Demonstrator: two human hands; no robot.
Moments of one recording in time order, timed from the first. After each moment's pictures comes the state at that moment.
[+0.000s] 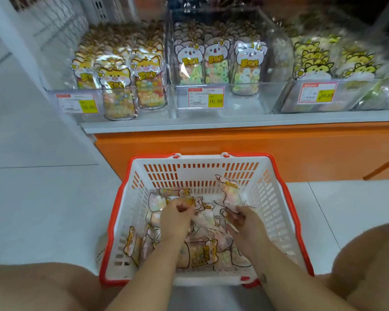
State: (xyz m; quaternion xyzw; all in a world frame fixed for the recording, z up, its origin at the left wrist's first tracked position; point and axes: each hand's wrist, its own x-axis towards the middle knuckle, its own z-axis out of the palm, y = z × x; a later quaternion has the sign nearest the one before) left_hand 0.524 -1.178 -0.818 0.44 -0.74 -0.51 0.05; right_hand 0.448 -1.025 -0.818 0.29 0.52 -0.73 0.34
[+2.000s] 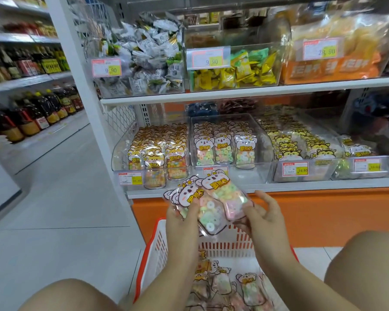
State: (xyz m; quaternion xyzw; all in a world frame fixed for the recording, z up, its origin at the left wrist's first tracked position) left_hand 0.540 -1.159 -0.608 0.35 -0.54 -0.70 0.30; right_hand 0.462 -1.038 -0.615 -0.06 0.63 -0.77 0.13
